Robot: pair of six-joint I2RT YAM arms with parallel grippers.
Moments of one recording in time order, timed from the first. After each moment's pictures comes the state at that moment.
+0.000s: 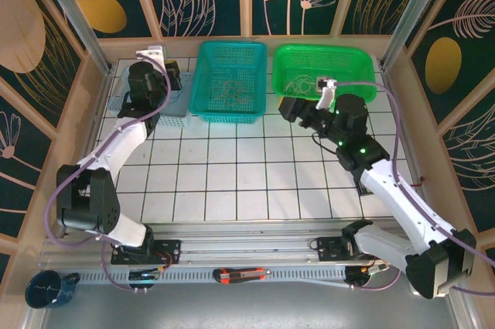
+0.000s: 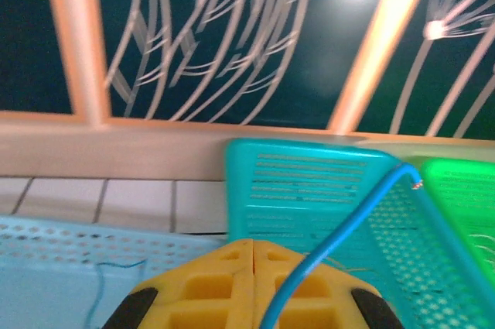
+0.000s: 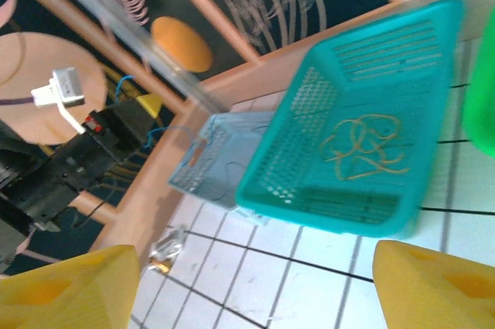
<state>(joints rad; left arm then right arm) -0.14 1.54 1.12 0.23 0.04 -0.21 0.44 1.01 0.88 -0.07 -0.28 0.62</state>
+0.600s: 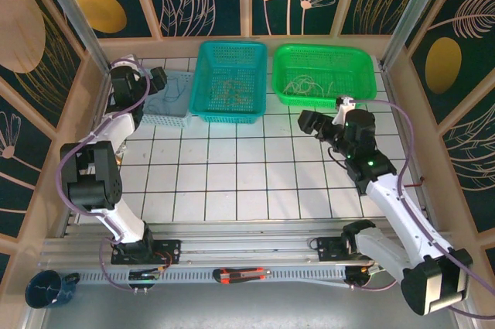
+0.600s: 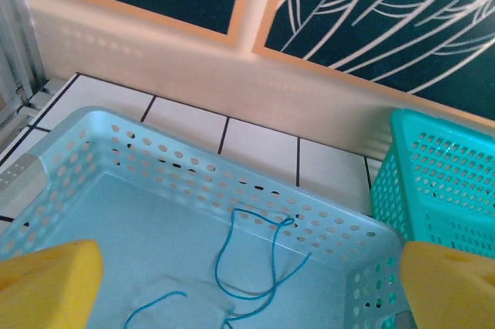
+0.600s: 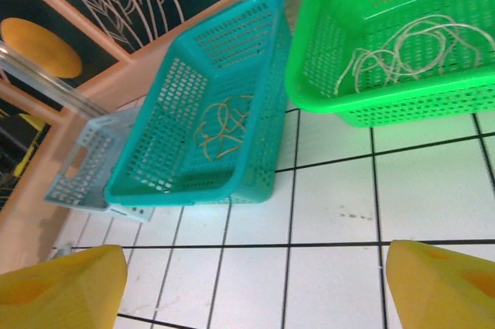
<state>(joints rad) 0.07 1.70 1.12 0.24 0.04 -0.31 0.30 0.91 0.72 -0.17 -0.16 0.56</state>
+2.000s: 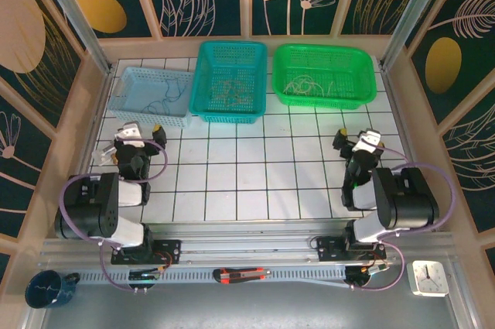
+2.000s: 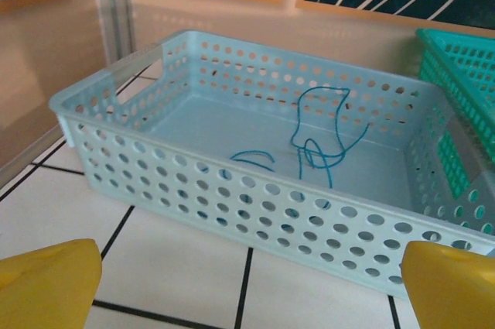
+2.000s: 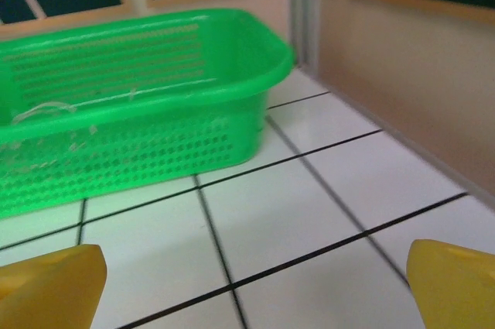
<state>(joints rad) 0.06 1.49 0.19 1.15 -0.05 -0.15 0.02 1.52 0.10 1.28 0.27 0.13</state>
